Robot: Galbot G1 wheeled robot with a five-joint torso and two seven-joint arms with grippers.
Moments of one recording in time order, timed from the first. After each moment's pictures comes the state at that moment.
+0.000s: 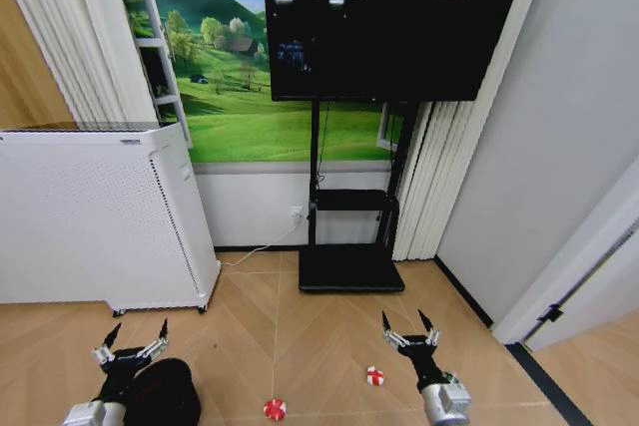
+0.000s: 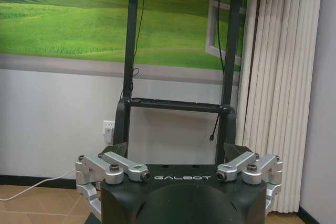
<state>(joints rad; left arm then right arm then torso) 1.73 -1.43 -0.98 -2.02 -0.20 -0.08 0.09 -1.67 1.36 0.57 1.98 0.12 0.18 0.05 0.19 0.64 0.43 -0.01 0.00</state>
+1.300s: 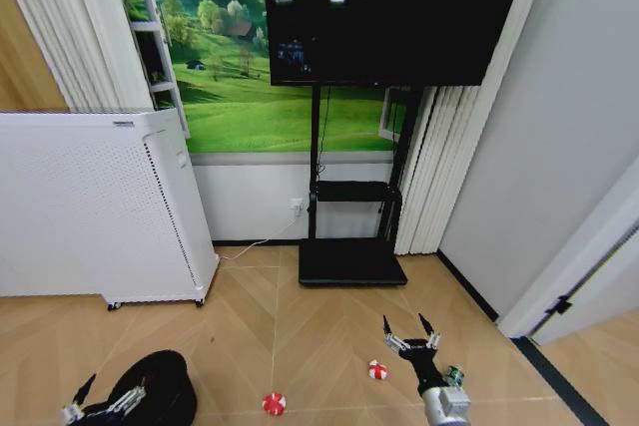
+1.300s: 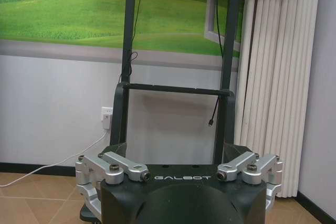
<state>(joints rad) 1.89 -1.47 -1.05 -1.96 -0.39 -0.15 0.16 -1.67 1.37 0.58 1.96 0.12 0.18 0.05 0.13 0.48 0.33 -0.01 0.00</state>
